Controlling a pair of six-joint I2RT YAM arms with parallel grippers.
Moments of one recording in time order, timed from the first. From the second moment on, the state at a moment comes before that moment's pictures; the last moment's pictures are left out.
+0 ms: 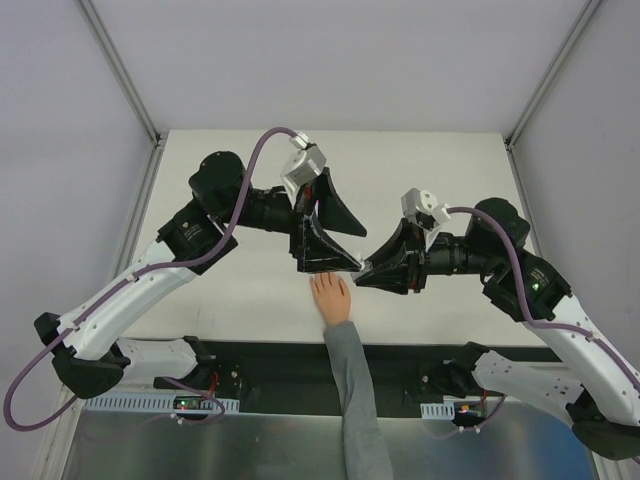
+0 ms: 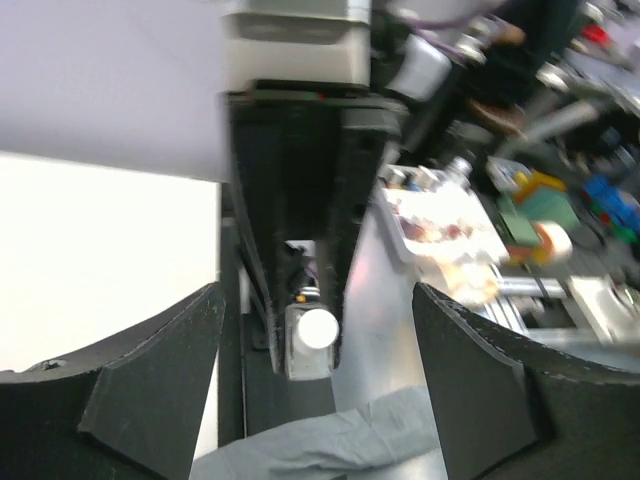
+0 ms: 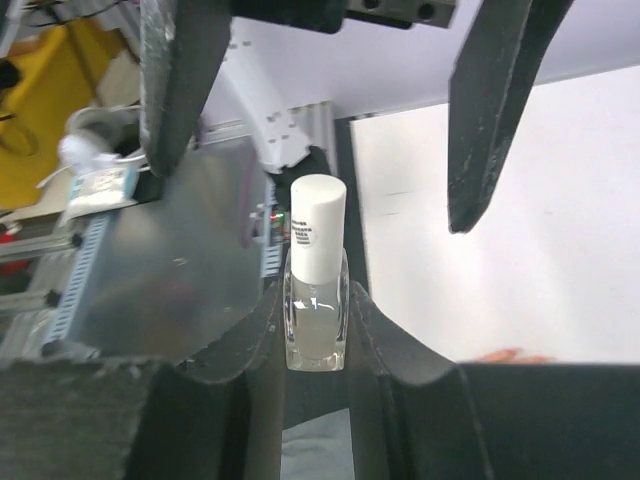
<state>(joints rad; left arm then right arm) -0.86 1.19 1.42 -0.11 0.97 -0.44 0.79 0.86 1.19 -0.45 -0.82 0.12</state>
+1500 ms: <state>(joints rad) -0.90 1.19 1.36 -0.04 1.14 -0.34 0.86 0.86 1.19 -0.42 -0.86 0.16</state>
